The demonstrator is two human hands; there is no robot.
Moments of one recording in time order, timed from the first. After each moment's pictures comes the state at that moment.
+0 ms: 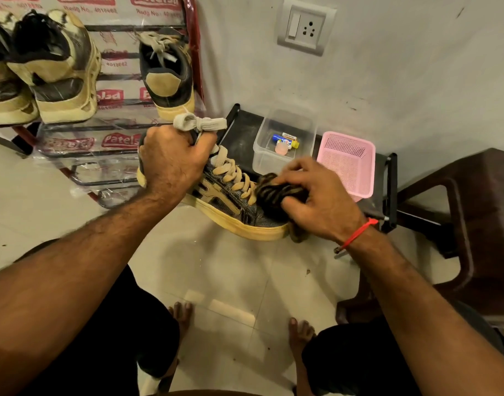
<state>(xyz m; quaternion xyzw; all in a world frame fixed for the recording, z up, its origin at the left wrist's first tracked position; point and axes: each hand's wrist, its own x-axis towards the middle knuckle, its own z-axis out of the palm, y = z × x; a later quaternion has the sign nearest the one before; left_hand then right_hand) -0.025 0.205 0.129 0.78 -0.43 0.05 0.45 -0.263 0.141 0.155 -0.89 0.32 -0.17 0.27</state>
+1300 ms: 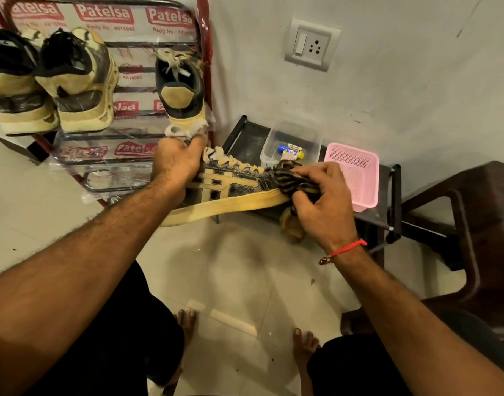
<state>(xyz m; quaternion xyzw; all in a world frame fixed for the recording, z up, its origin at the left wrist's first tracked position) -0.013 0.199 0.138 0.81 -0.20 -0.21 0.51 -0.251 0.151 0.136 -0.78 0.41 -0.38 0.28</state>
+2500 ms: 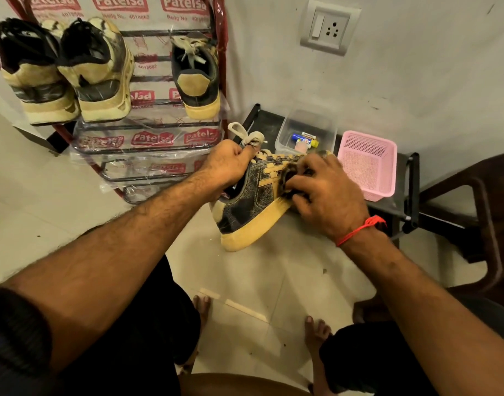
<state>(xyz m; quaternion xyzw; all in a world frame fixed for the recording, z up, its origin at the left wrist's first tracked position) -0.042 0.197 0.130 0.78 -0.35 -0.36 0.37 -0.244 0.153 0.131 -0.94 0.28 -0.21 0.03</state>
